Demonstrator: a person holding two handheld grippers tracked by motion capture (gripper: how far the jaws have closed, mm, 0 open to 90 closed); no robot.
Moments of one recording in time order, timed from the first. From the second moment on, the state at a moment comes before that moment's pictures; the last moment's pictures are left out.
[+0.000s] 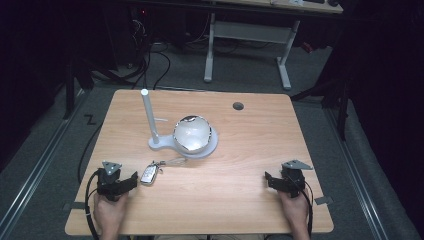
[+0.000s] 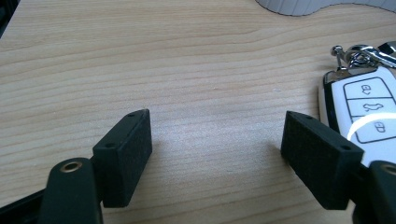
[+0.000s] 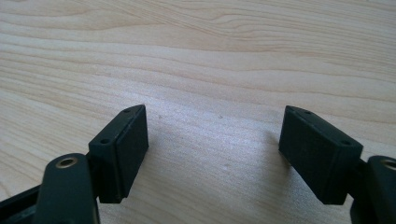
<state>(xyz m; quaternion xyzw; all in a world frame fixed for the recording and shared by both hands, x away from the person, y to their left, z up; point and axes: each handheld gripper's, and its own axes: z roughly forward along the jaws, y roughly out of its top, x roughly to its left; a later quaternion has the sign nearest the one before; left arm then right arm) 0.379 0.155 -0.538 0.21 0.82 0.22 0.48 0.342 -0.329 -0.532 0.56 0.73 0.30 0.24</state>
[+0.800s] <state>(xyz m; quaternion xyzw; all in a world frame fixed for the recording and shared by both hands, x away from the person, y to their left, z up) 0.376 0.157 -0.534 0.22 0.83 0.20 0.48 0.342 -0.329 -0.531 0.56 0.73 0.30 0.24</state>
